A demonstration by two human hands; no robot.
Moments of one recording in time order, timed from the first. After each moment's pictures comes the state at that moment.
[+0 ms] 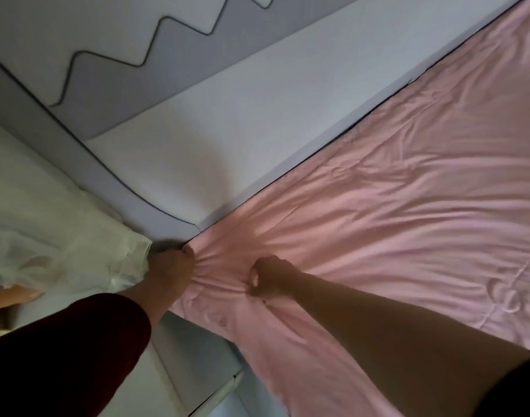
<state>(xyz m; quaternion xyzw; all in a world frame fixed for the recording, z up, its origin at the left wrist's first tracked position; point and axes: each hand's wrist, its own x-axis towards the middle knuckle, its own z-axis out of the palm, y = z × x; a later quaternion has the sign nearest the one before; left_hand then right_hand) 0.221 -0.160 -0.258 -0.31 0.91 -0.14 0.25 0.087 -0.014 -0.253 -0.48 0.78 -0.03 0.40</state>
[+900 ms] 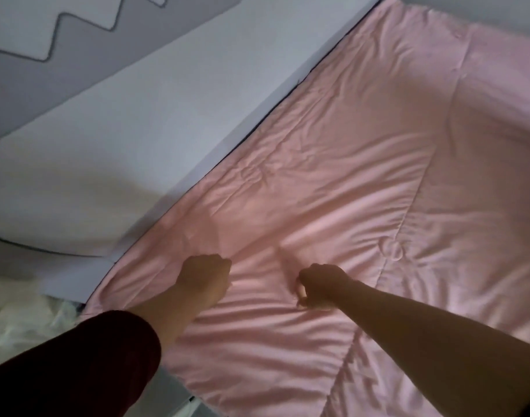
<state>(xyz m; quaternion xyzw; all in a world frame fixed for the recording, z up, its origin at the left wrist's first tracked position) 0.111 -0.035 -0.237 -0.06 0.97 -0.01 0.23 0.001 0.172 -0.247 -0.38 0.85 0.09 0.35</state>
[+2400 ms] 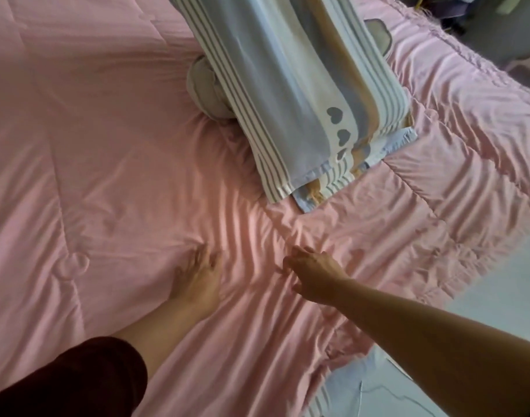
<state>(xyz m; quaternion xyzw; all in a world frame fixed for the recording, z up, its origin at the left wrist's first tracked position) 0.019 0.422 -0.281 0.34 0.90 -0.01 0.27 0.138 0.627 -0.256 0.10 0.97 -0.08 0.22</state>
